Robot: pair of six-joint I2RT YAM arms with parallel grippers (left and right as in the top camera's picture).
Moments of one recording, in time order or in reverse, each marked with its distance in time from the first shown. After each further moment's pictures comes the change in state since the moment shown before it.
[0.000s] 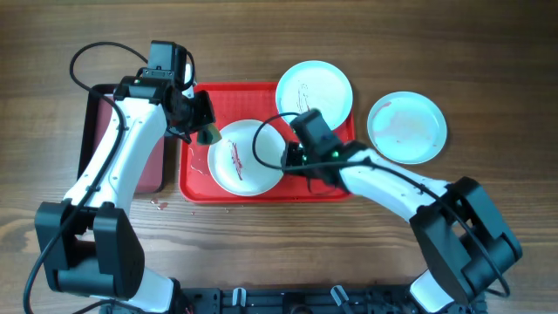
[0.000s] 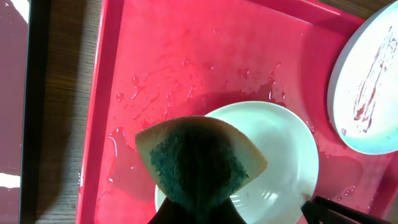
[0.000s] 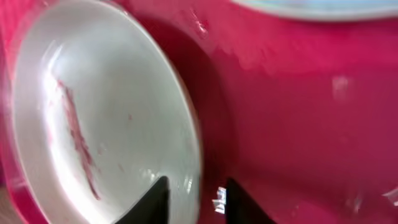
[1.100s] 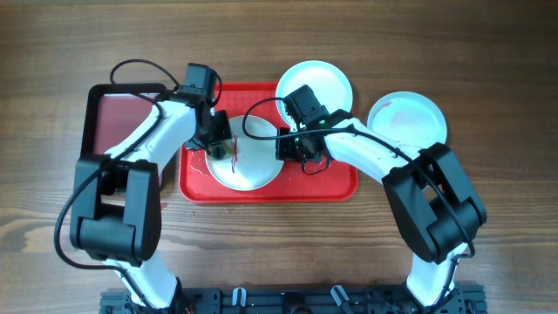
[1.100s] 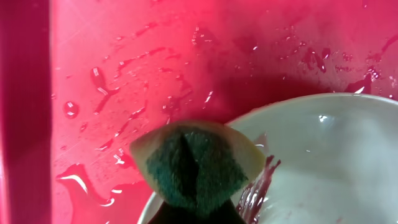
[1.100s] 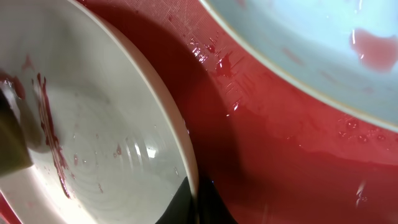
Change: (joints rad) left arm -0.080 0.188 -0.122 0.198 -0.090 -0.030; right arm -0.053 0.222 0.246 -0.156 -0.122 -0.107
